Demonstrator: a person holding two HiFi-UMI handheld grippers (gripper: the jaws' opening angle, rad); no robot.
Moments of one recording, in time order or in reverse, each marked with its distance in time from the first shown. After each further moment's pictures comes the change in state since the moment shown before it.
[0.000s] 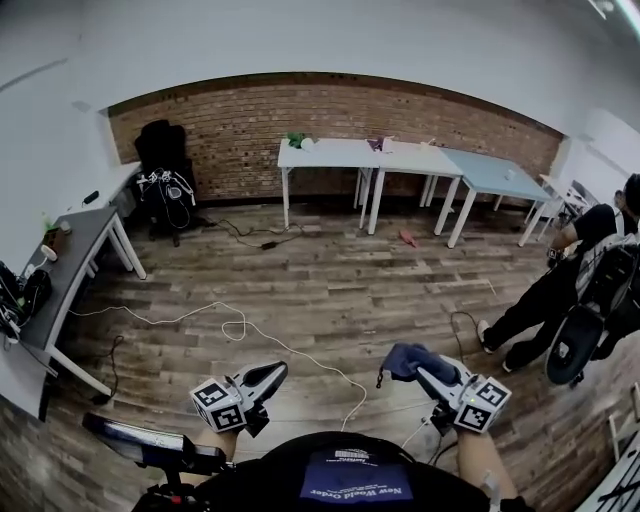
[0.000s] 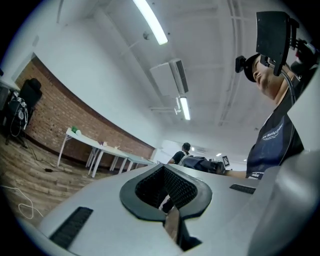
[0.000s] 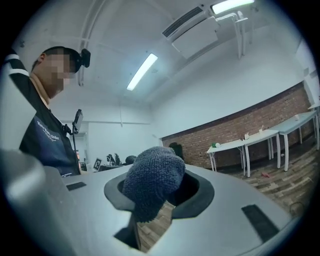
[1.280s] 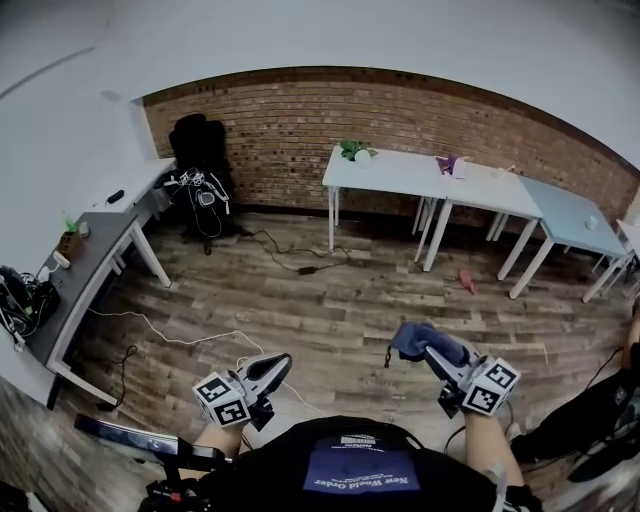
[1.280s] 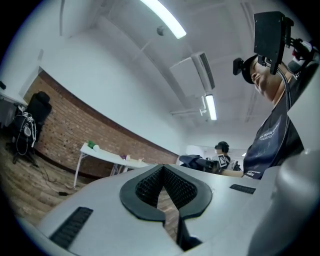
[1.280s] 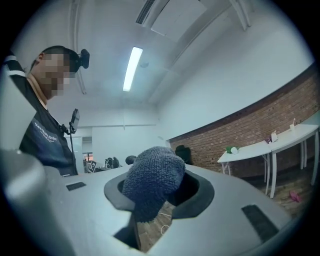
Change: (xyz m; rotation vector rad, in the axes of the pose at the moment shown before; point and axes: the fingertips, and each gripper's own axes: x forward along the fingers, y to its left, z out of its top) left arm 0.246 0.384 0.117 0.056 -0.078 0.222; right arm 0.373 -0.404 0.091 -0.020 -0.002 0.232
